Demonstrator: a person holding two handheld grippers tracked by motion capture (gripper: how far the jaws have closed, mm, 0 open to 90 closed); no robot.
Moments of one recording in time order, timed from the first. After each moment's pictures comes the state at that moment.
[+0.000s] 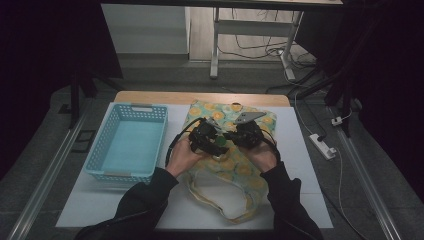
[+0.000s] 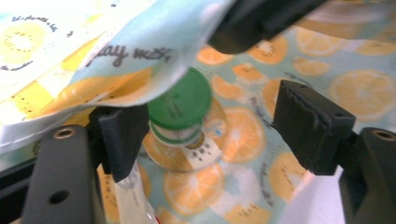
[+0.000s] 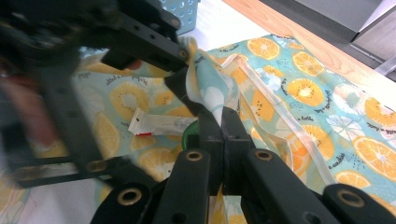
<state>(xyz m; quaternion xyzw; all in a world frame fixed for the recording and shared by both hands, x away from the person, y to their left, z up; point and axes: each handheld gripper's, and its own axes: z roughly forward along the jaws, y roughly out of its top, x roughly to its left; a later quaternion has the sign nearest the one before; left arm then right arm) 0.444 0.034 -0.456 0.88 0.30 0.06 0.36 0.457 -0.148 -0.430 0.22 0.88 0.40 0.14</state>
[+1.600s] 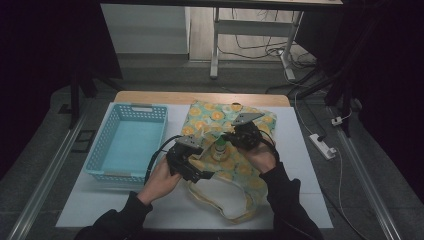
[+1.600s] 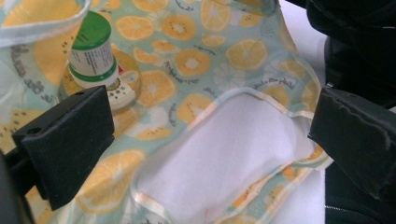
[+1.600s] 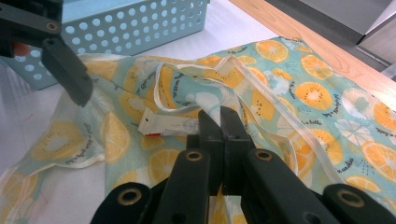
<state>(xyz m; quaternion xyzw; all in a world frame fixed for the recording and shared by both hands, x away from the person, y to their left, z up) 0.369 0.083 -0.456 0.86 0.25 0.00 0.44 0.452 -0.144 -0.428 0.21 0.88 0.40 0.13</state>
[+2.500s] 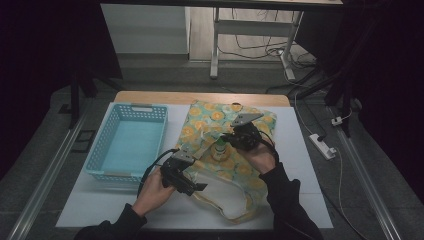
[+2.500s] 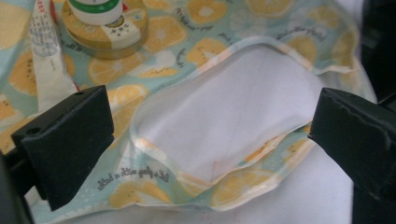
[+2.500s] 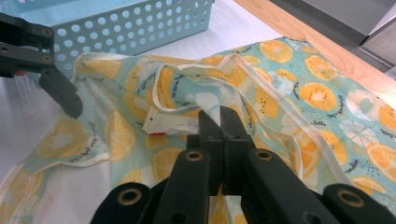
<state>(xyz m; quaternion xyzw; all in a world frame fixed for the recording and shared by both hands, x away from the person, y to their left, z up) 0.348 0.091 -0.489 0.87 0.28 0.02 0.40 0.449 -0.142 -0.428 0.20 0.88 0.40 0.13</state>
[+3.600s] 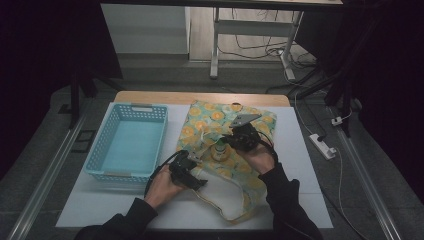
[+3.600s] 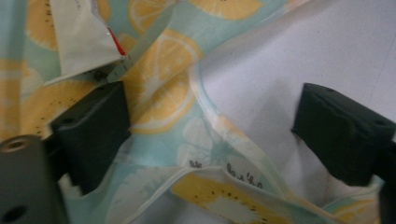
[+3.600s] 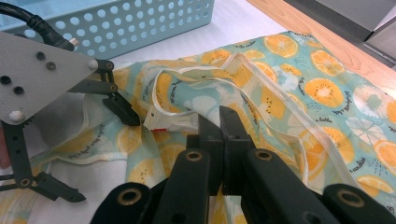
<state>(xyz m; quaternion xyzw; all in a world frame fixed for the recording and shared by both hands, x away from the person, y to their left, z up) 0.379 0.076 -0.533 0.90 0.30 0.07 0.30 0.450 -0.140 -0.432 0.20 0.89 0.40 0.13</state>
